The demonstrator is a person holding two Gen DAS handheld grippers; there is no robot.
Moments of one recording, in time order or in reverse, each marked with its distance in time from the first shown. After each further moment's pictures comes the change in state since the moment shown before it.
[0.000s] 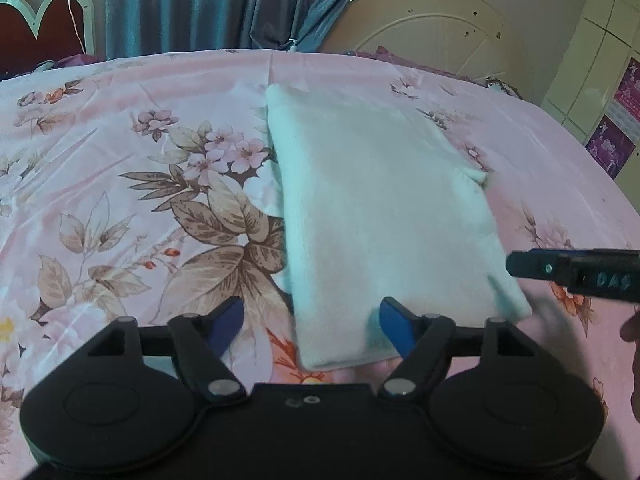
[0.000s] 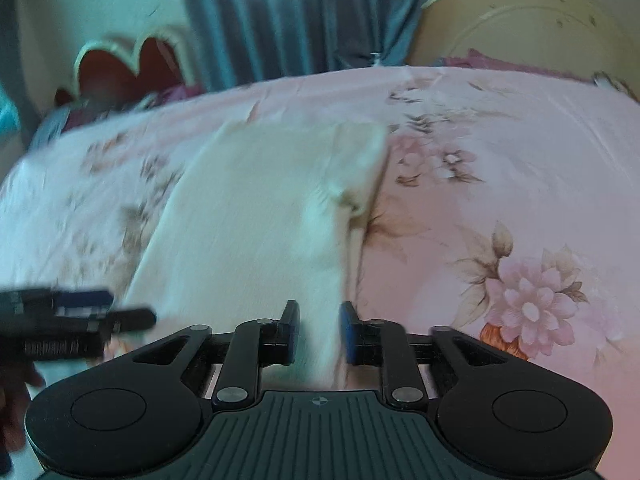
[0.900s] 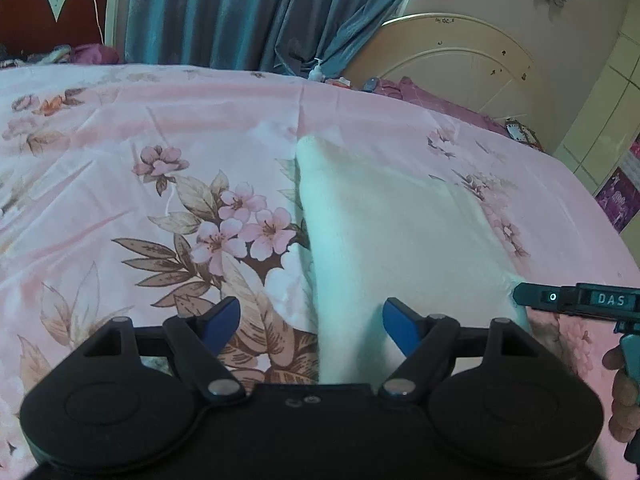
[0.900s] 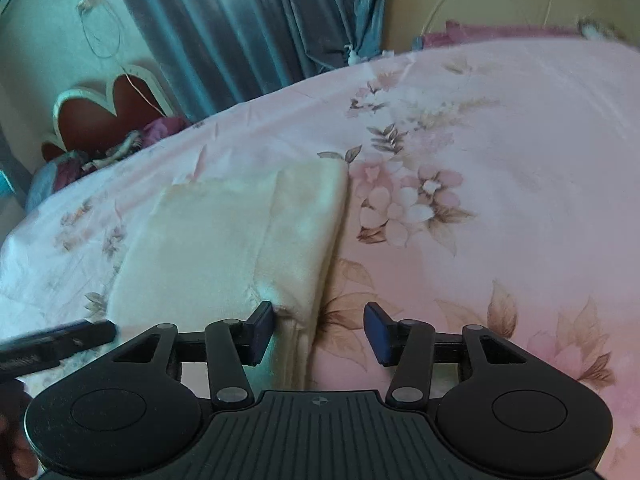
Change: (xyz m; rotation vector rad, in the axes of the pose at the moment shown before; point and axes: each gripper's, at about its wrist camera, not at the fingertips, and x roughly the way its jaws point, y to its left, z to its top) left arm 0.037 0.027 0.059 -0.128 -0.050 -0.015; right arm 0.048 -0.066 0.061 0.204 0.036 0.125
